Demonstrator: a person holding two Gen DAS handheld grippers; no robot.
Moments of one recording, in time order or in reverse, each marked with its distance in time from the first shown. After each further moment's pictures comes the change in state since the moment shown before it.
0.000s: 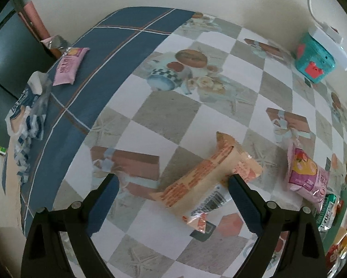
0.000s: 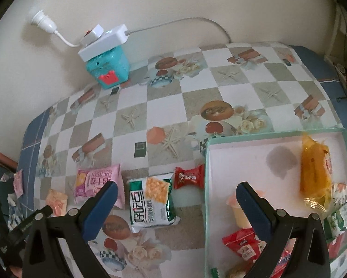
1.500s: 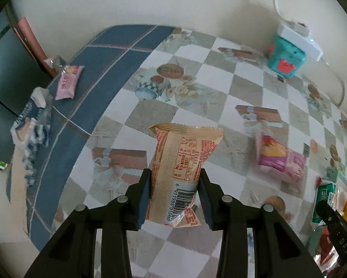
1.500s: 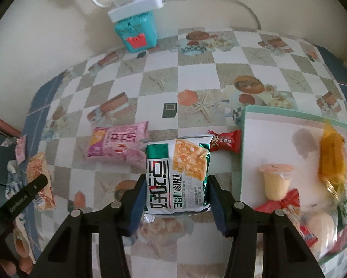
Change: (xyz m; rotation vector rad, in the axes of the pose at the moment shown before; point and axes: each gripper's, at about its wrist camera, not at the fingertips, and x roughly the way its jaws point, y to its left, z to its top) left arm -0.053 -0.017 -0.019 0.075 -0.085 -0.027; right arm -0.008 0.033 -0.034 -0.107 0.103 0.044
